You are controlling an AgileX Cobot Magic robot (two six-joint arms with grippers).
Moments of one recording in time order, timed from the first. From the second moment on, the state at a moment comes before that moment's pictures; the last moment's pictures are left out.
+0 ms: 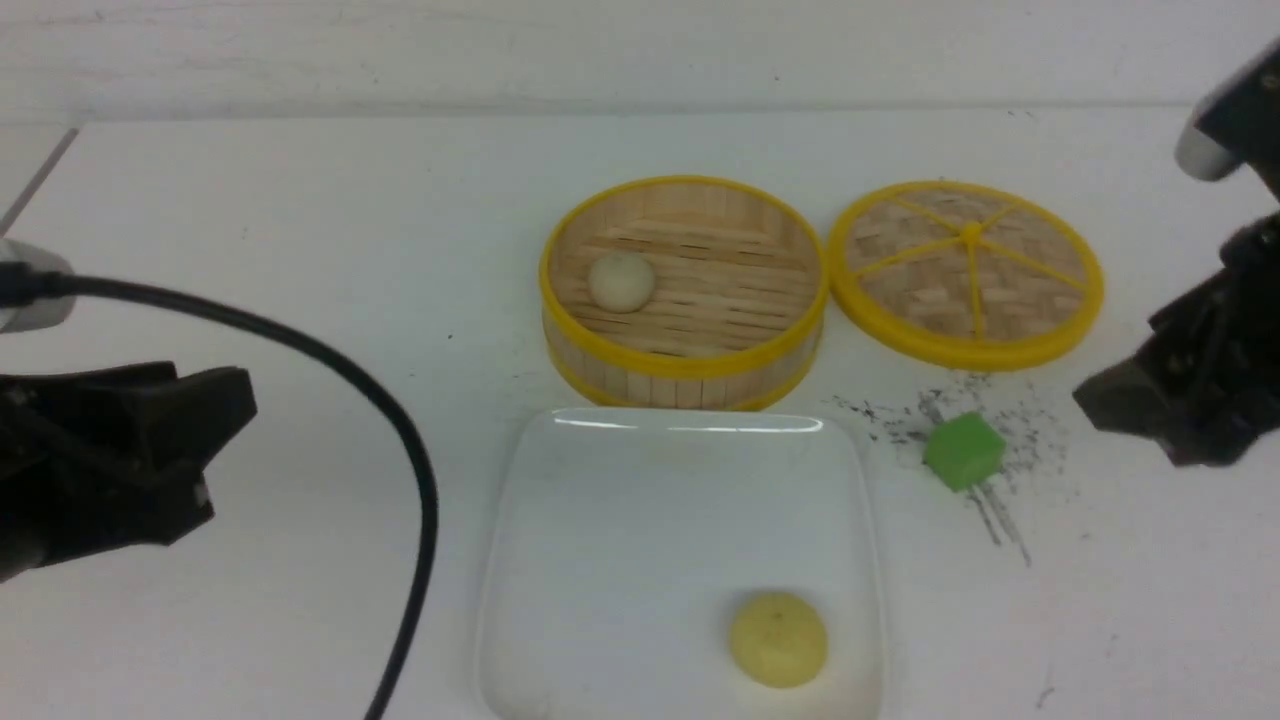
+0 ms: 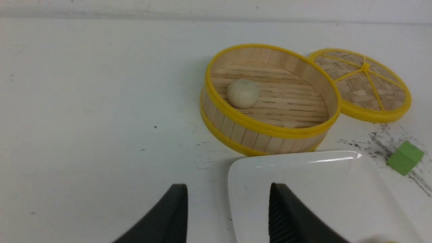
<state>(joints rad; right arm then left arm) 0.31 1.14 -1.00 0.16 0.82 -0.41 0.05 0.73 -0.55 -0.96 0.49 0.88</state>
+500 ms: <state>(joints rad) 0.31 0.91 -0.79 0.14 0.79 -0.38 0.05 1.20 -0.77 -1.47 0.67 1.47</state>
